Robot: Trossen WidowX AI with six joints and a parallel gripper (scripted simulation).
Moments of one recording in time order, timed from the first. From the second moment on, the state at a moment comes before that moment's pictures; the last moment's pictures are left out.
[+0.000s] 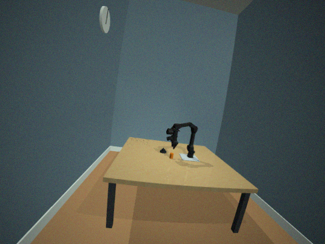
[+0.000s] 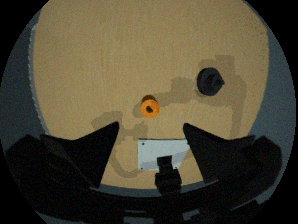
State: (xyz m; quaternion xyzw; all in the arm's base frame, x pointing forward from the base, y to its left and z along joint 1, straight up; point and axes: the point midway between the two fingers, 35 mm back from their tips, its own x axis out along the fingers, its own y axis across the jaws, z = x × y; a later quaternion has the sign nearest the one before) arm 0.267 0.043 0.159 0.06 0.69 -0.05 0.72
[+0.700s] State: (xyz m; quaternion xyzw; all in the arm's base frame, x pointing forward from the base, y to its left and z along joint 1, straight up) arm 0.270 0.043 0.113 0.07 0.69 -0.06 0.72
